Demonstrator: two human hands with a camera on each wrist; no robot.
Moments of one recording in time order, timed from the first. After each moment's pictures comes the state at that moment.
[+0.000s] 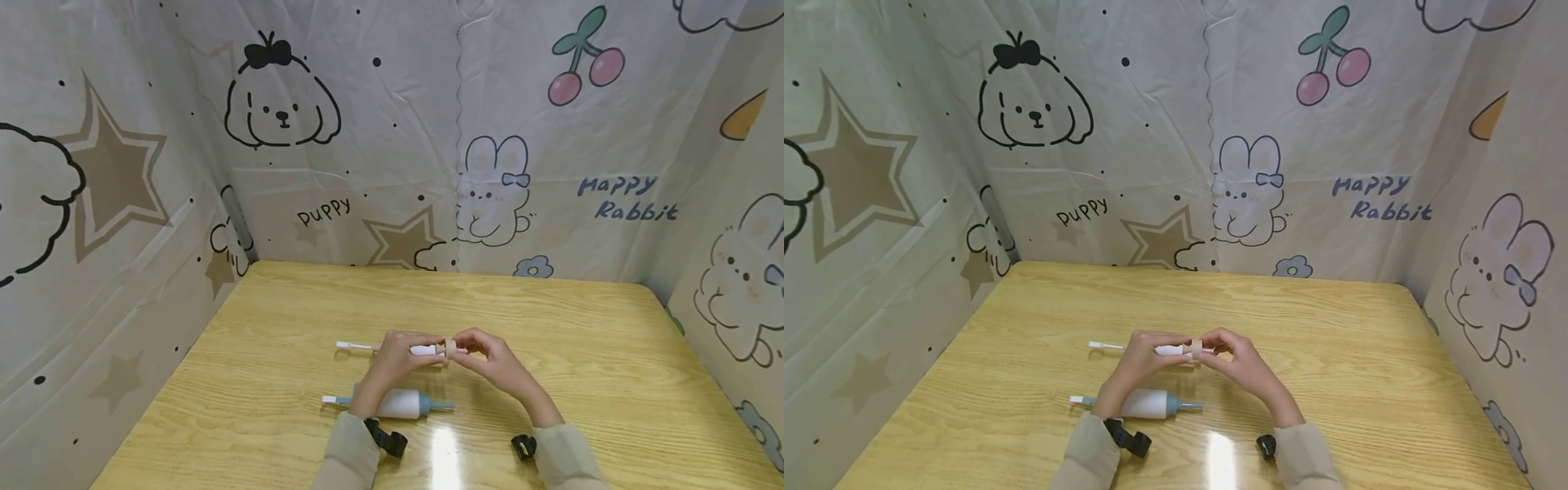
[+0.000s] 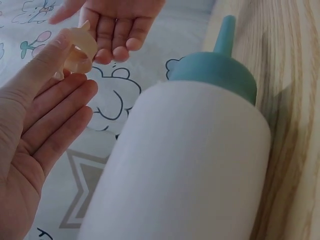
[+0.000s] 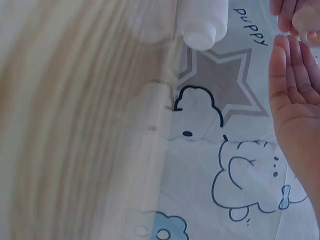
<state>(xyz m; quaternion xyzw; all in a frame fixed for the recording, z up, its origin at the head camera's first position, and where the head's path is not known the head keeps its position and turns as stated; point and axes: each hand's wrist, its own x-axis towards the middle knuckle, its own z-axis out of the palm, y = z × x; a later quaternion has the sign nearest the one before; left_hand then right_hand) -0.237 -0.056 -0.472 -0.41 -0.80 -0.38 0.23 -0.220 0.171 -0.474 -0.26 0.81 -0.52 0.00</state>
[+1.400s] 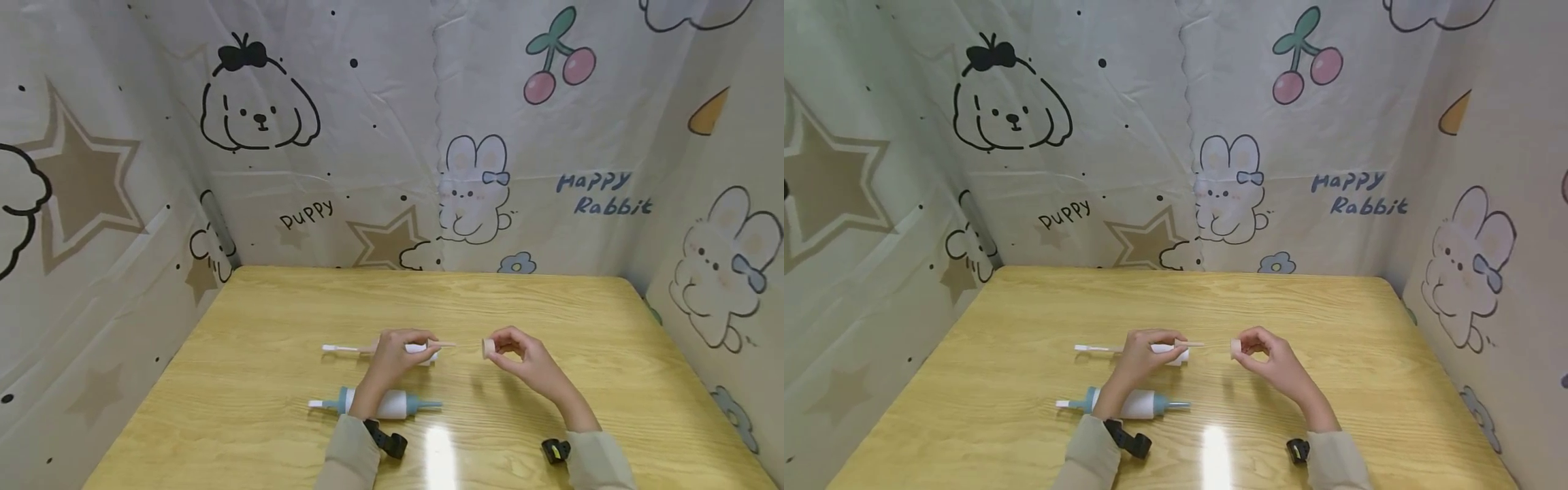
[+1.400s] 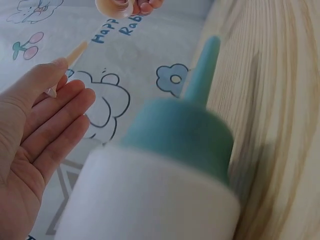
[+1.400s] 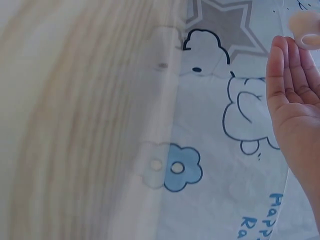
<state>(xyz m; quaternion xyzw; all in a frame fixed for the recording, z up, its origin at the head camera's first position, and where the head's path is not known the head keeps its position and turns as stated) -0.238 -0.032 -0.477 -0.34 -0.82 -0.43 0.18 -0.203 0.244 -0.476 -0.21 0.84 -0.50 -0.05</state>
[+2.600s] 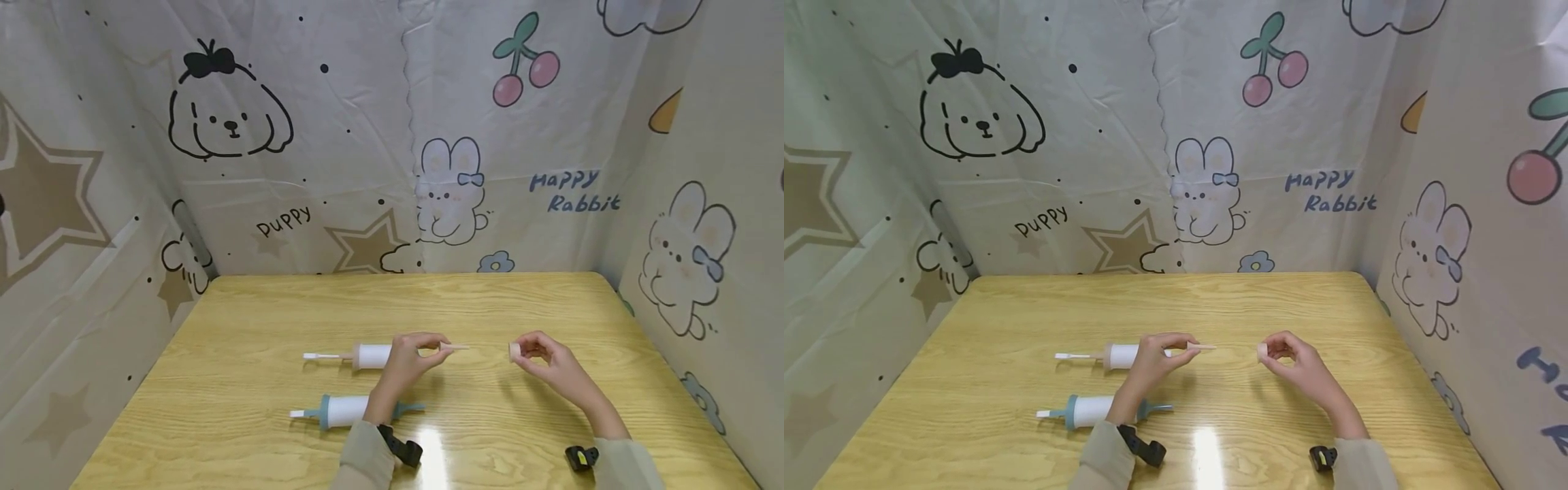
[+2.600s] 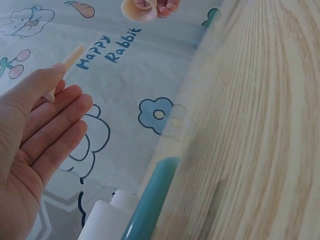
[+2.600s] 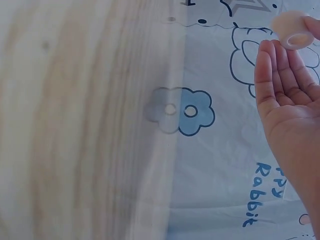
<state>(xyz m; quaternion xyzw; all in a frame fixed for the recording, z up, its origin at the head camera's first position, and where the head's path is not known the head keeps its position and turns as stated) -0.236 0.022 -0.483 -0.34 -0.80 -0.46 0.16 -0.181 0.308 -0.480 -0.14 0.87 -0.46 -0.08</state>
